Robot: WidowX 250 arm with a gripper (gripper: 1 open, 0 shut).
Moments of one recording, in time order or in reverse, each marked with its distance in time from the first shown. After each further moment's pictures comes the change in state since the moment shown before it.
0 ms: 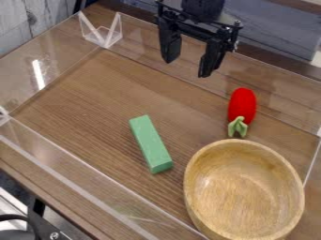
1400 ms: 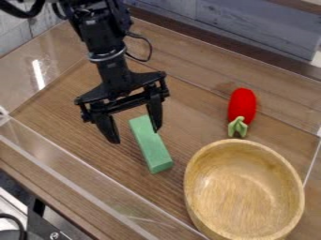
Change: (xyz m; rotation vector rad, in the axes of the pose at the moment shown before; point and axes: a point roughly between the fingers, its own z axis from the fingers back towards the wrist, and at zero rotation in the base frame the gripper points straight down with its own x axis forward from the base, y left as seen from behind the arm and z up) arm -0.072 0.035 -0.064 -0.263 -0.048 0.882
